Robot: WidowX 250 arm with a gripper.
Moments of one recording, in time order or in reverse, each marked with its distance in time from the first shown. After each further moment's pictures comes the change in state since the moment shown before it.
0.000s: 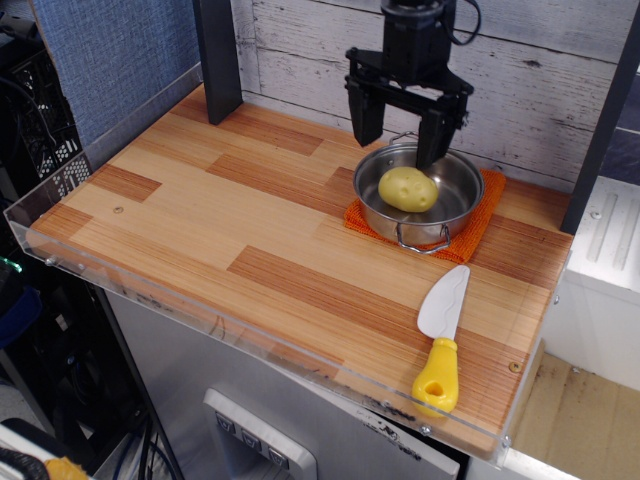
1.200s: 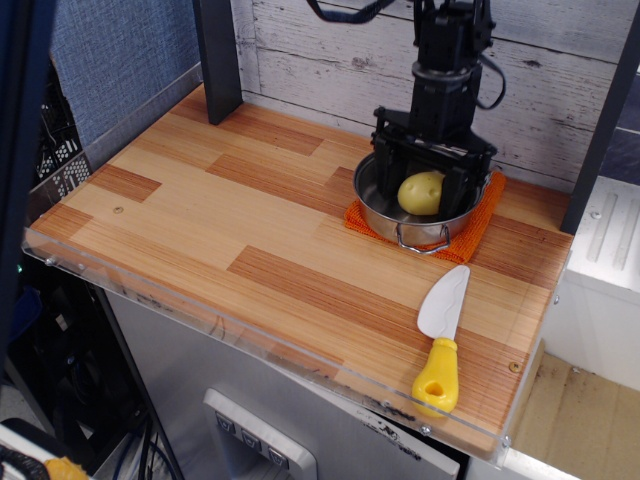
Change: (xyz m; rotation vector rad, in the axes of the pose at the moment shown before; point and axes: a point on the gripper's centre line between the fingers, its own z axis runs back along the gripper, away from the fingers) arm -0.001 -0.022 -0.044 -0.035 0.106 -0.024
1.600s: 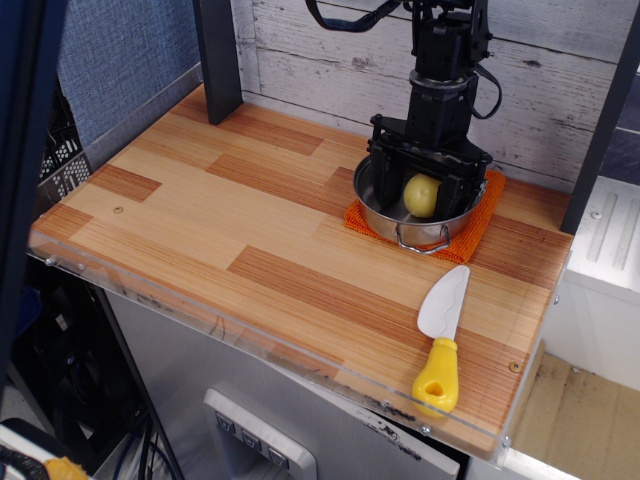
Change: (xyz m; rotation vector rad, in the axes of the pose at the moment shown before) arm -0.002 0.000 -0.005 0.005 0.024 0.005
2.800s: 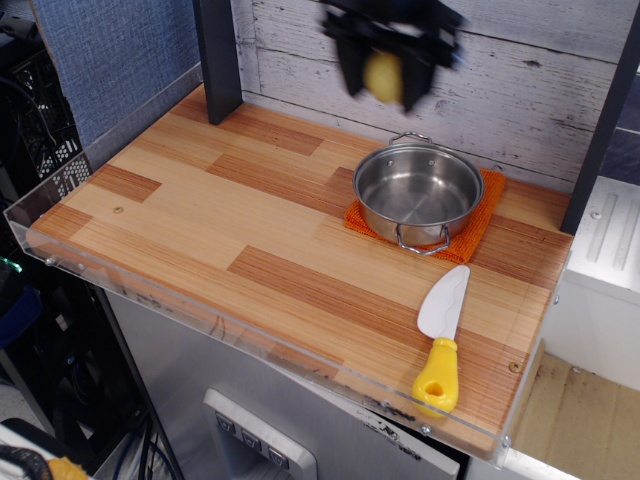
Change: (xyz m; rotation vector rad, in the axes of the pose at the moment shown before) arm -0.059 0.032 0.123 0.039 -0.378 0.110
